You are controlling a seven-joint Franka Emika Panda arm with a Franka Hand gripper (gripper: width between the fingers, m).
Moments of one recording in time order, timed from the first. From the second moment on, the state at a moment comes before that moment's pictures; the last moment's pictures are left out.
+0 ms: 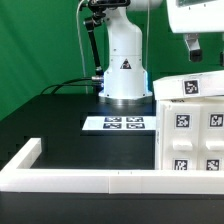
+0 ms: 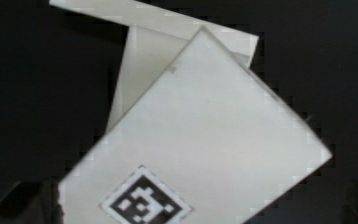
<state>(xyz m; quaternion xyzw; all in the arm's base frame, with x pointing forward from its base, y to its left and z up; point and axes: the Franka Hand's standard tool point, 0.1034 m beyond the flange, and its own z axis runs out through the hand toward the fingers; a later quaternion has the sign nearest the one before) 0.629 0.098 0.195 -0.83 0.55 0.02 0.06</state>
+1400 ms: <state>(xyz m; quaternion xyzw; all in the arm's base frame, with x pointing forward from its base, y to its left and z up) 0.629 0.084 0.193 -0.99 -0.12 -0.02 0.05</state>
